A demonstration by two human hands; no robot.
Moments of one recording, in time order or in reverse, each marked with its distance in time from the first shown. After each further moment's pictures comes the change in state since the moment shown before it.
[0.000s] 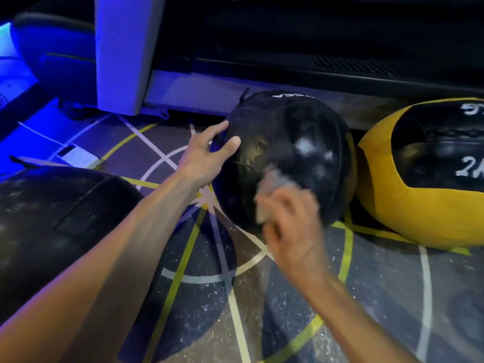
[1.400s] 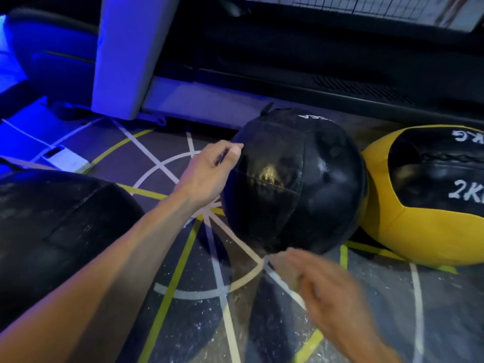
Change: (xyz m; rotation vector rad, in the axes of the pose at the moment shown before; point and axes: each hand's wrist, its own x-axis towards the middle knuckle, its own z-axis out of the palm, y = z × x) left_hand 0.003 -0.020 -0.010 0.126 -0.071 0.125; right_hand -0.060 0.015 -0.040 0.017 -0.295 0.059
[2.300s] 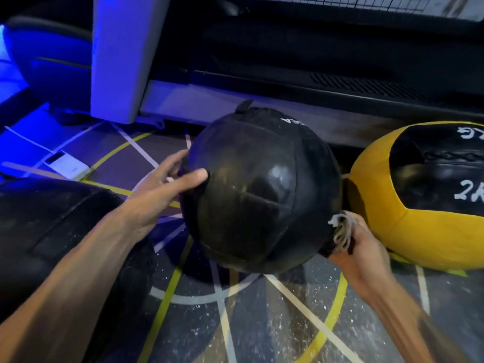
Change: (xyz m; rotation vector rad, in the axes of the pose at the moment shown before) left_hand -0.034 -0.007 -0.037 -0.473 -0.038 -0.212; right_hand 0.052 0.078 -0.012 1.122 0.325 1.062
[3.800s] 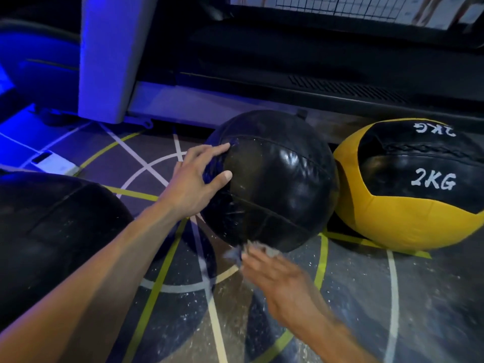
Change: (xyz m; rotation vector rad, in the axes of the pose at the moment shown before) left_hand 0.016 -0.015 0.050 0.738 -0.020 0.313; right_hand -0.079 0.062 0.008 -1.425 -0.545 -1.240
